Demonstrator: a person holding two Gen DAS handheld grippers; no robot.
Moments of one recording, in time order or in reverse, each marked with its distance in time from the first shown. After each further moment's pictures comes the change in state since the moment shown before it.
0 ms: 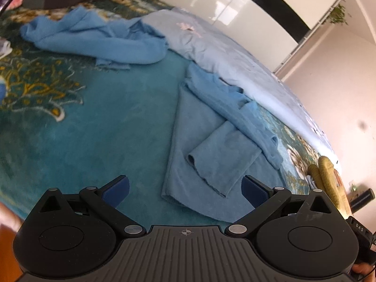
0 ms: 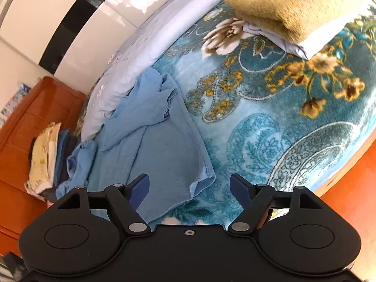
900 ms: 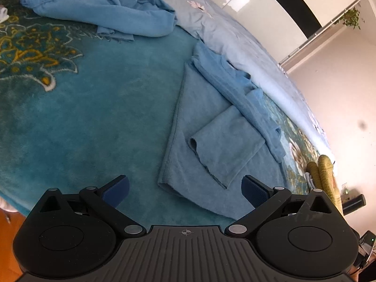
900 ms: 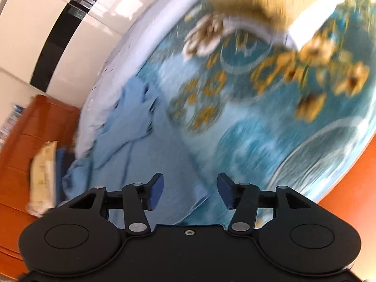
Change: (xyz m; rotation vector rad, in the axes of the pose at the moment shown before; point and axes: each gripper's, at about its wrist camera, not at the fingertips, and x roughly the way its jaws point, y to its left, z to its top) left arm 0.026 0.008 -0.001 -0.088 0.102 -0.031; right arm 0.020 -0.015 0.017 0.074 -0.023 -0.020
